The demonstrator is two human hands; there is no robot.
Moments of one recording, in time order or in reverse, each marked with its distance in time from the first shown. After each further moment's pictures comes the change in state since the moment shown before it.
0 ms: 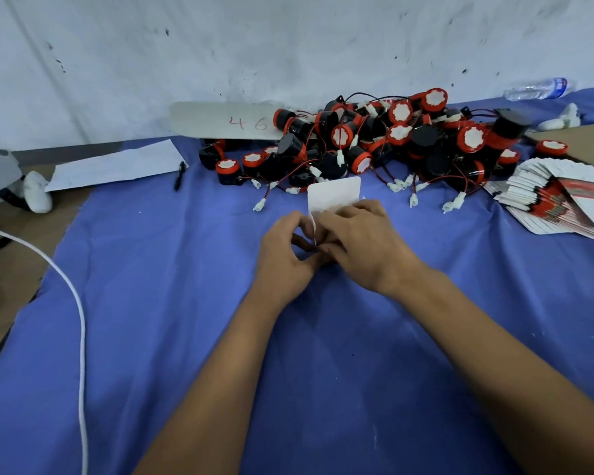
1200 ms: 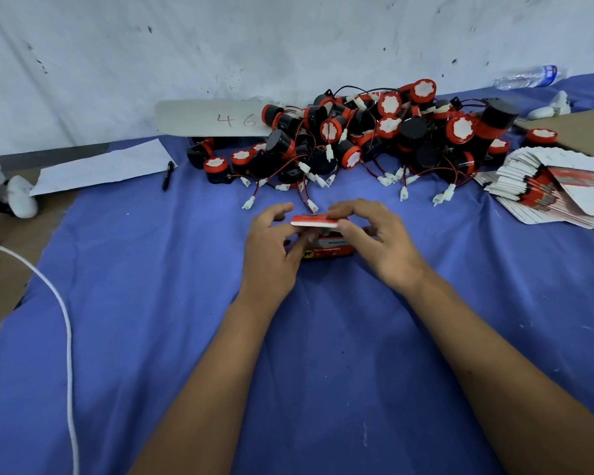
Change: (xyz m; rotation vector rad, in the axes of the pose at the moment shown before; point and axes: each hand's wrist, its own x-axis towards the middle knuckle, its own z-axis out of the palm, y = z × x) left_hand 0.002 -0.006 0.002 0.285 0.073 0.127; right_hand -0.024 0.032 0.021 0.774 0.249 0.264
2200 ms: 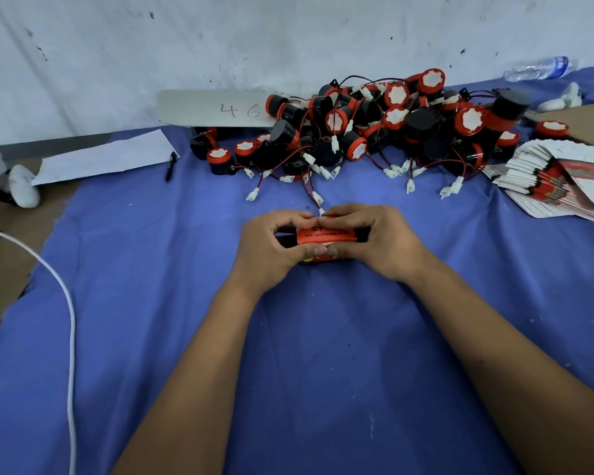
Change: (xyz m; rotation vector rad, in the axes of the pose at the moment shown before) left_hand 0.002 -0.013 -0.016 -0.332 -0.156 -0.159; right_hand 0.006 0.007 0.001 -0.010 -0.194 0.044
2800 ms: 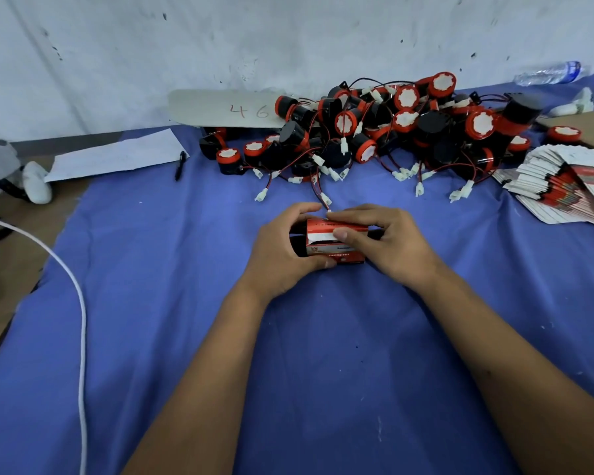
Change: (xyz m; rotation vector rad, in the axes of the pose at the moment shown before) left_hand -0.005 0.003 0.000 0.065 -0.076 0.002; right_hand -0.003 -0.005 0.004 0.066 0.101 -0.018
